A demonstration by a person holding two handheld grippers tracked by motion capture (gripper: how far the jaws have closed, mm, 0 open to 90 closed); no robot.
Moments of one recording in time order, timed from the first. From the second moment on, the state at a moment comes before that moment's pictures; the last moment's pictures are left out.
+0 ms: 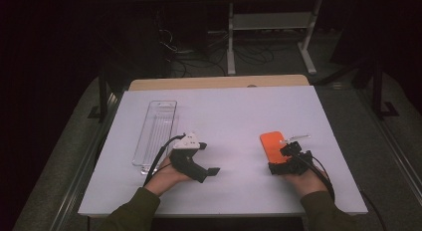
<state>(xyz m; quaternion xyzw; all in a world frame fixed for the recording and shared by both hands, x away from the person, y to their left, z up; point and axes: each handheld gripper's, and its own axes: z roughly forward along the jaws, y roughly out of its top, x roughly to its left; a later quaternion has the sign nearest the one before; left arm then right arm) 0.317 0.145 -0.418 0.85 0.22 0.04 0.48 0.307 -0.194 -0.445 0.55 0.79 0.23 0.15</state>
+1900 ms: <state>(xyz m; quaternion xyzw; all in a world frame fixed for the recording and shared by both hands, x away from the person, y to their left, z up) 0.318 0.145 -0.417 0.85 0.21 0.05 0.48 0.321 -0.220 -0.422 0.57 0.77 0.28 0.06</state>
